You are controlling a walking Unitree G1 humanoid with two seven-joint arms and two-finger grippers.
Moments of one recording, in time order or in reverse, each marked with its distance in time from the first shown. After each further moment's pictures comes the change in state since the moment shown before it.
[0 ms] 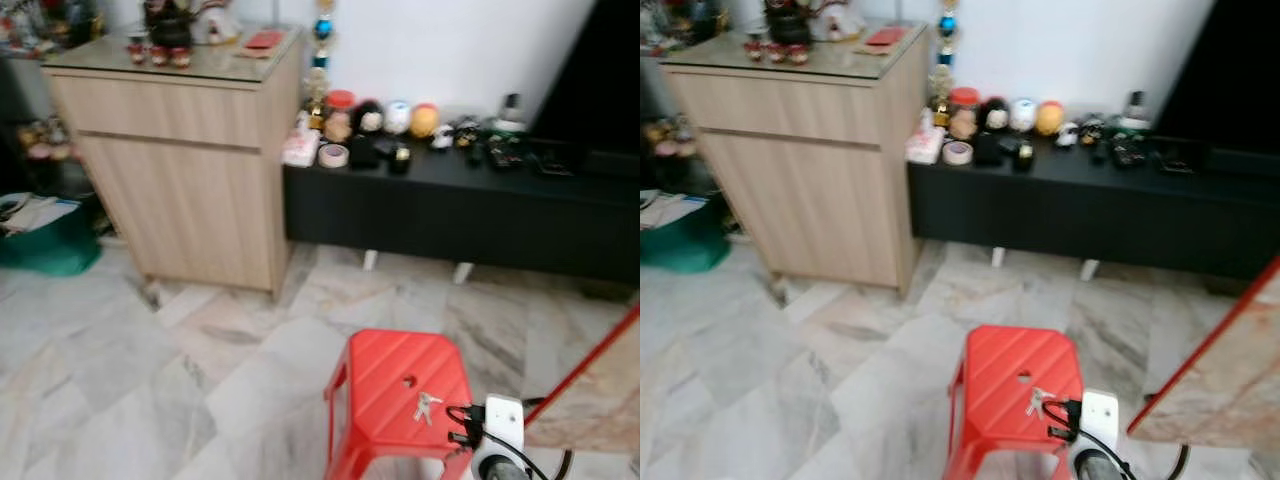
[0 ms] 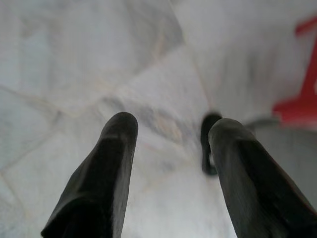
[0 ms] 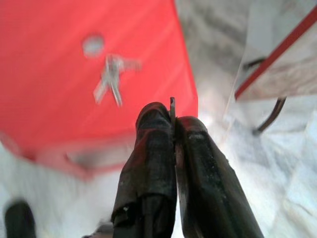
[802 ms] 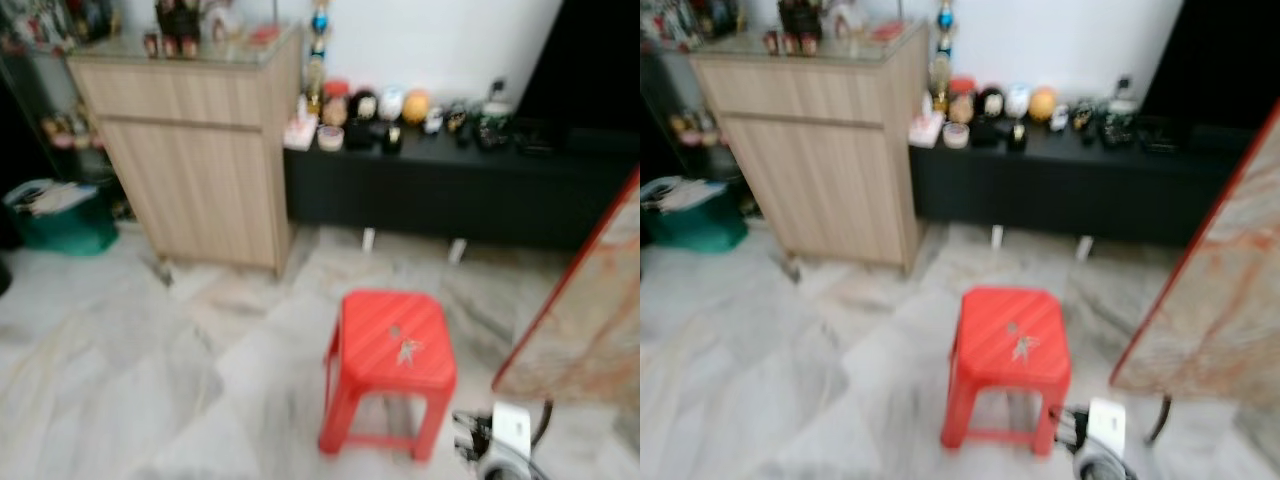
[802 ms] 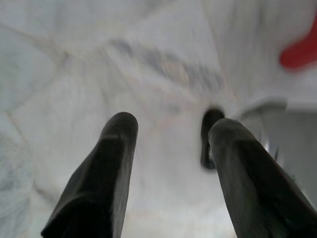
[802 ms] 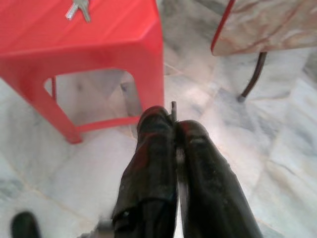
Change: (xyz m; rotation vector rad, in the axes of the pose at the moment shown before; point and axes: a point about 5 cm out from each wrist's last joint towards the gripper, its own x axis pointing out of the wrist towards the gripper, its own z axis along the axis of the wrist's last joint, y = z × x) left arm -0.007 0.003 -0.015 -0.013 0.033 -0.002; right arm 0.001 0.002 0.003 0.021 0.000 -0.009
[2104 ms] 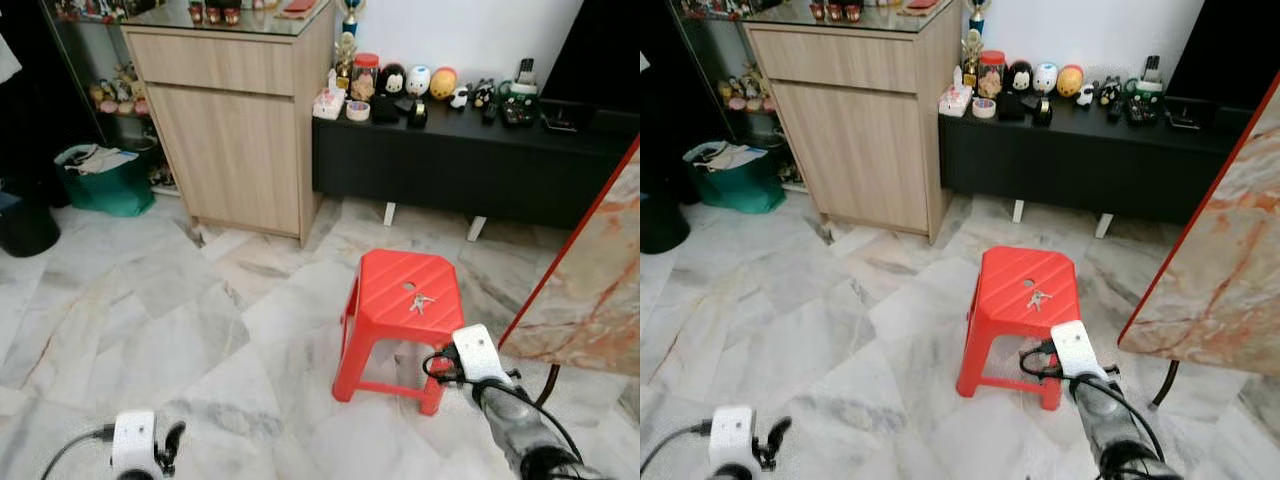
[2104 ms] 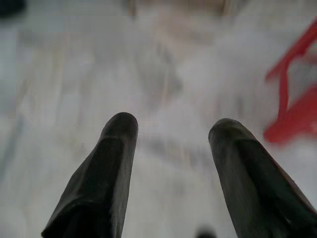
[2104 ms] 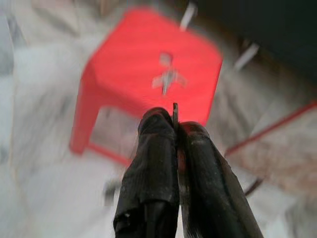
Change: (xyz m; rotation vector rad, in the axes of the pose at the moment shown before) left arm 0.011 -0.038 0.120 0.097 -0.560 -0.105; right arm 0.014 0.036 0.133 -0.500 -0.326 0.179
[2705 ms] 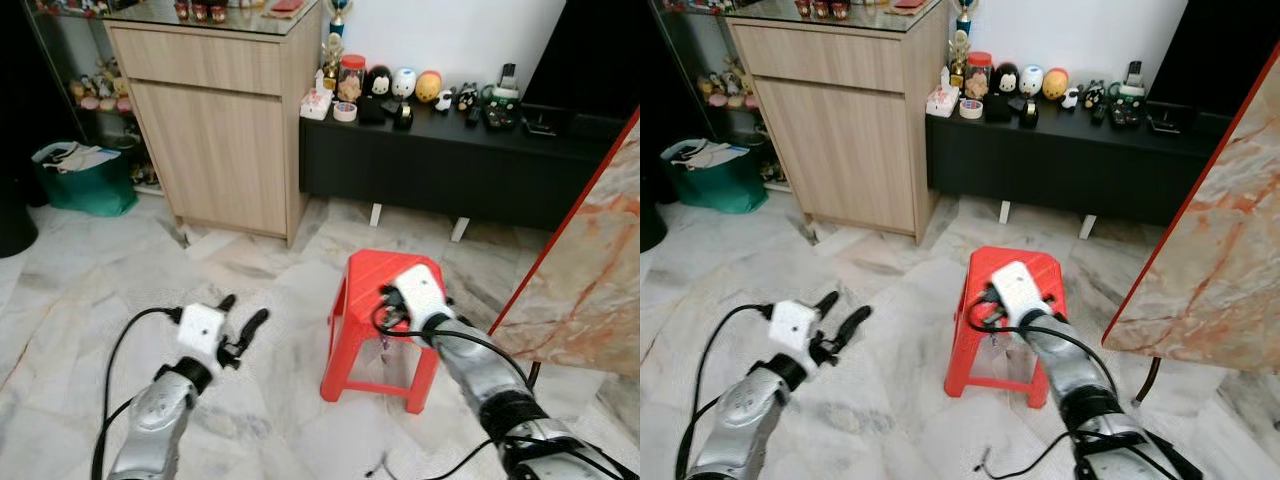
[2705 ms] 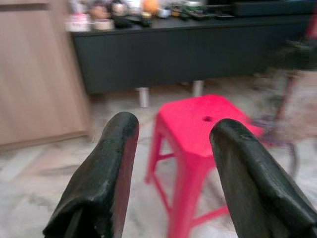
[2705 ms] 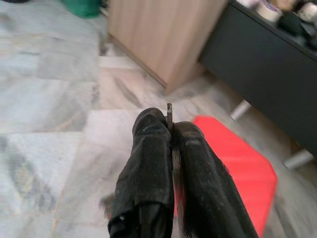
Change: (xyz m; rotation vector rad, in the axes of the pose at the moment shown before) left arm 0.013 -0.088 0.114 0.100 -0.362 -0.621; right arm 0.008 0.063 0.101 -0.109 -0.279 0.362
